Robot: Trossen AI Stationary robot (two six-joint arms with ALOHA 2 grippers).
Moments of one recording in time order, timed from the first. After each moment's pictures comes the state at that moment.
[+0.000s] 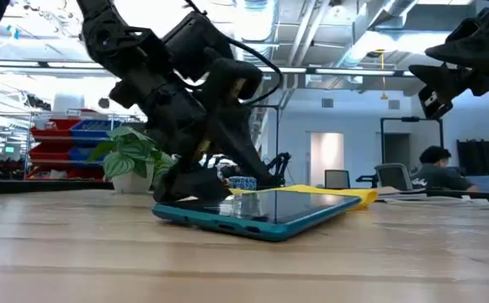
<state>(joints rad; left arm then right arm) -0.08 1.99 0.93 0.24 0.21 -1.01 -0.09 0.01 0.01 0.06 -0.22 0.37</state>
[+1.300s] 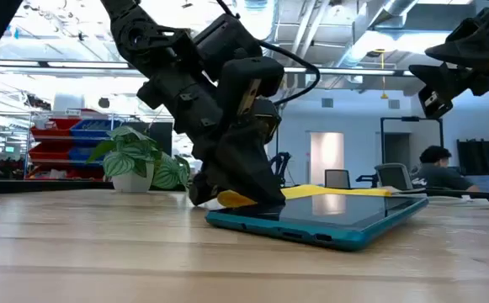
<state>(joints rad) -0.08 2.03 1.04 0.12 0.30 -0.72 -0.09 0.01 0.01 0.06 -0.22 0.37</state>
